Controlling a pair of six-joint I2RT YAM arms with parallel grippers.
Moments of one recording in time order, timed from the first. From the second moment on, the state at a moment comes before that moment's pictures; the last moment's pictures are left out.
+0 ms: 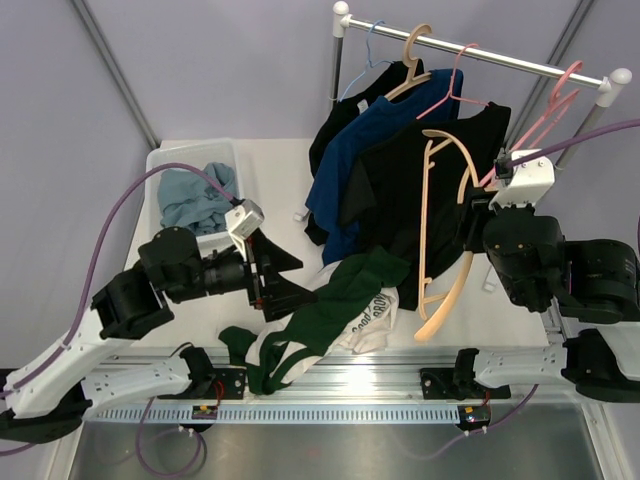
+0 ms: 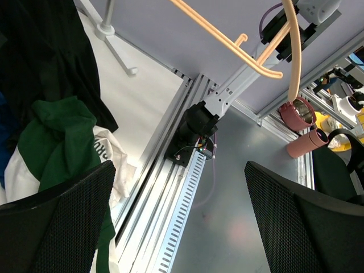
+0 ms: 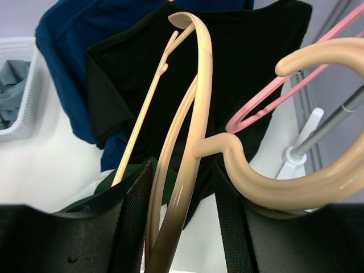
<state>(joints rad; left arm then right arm) -1.01 0.79 1.22 -0.56 0.29 -0.45 1.24 1.09 1.91 -1.36 1.09 0.50</state>
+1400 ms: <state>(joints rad) -1.01 0.83 1.10 -0.43 0.40 -0.46 0.64 1.33 1.89 -0.97 0.95 -0.27</state>
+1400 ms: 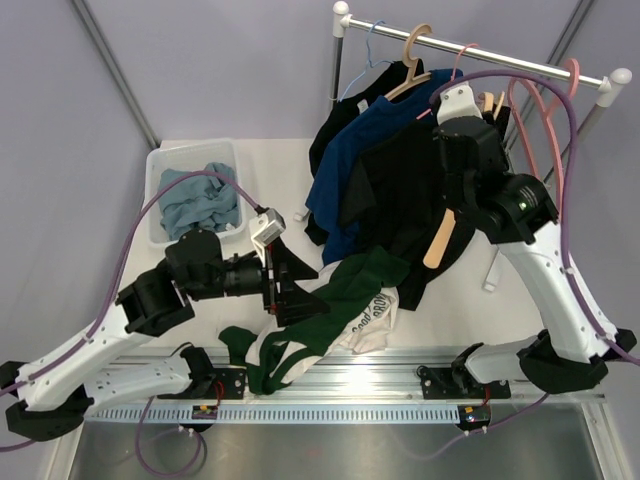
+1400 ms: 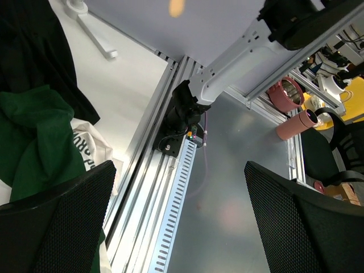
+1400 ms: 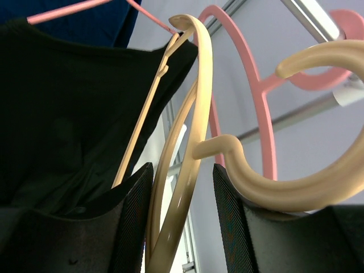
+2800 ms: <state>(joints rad) -1.01 0.68 1.04 -0.53 0.42 -0.31 0.16 1.68 2.27 -0.89 0.55 -0.22</state>
